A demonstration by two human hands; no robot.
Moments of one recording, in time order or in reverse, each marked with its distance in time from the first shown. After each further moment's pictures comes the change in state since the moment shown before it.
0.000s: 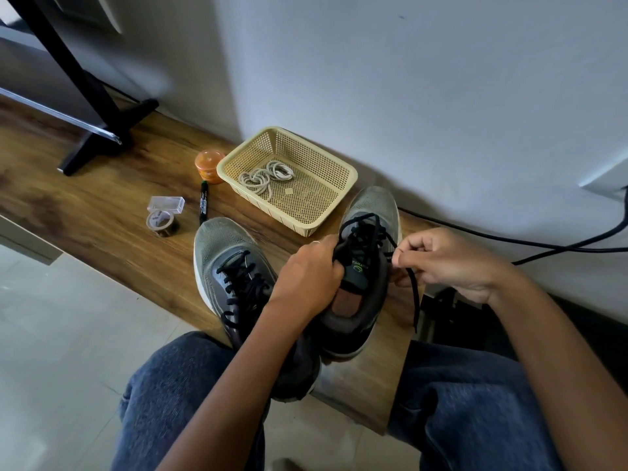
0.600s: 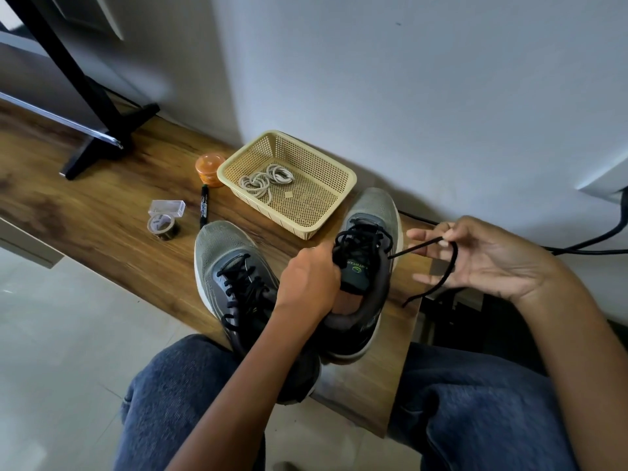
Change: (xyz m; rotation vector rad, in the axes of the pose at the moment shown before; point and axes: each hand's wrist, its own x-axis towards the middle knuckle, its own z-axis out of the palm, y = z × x) left_hand 0.001 0.004 0.008 0.061 0.086 -0.102; right_hand -0.008 0.010 -0.037 0.729 -0.126 0.099
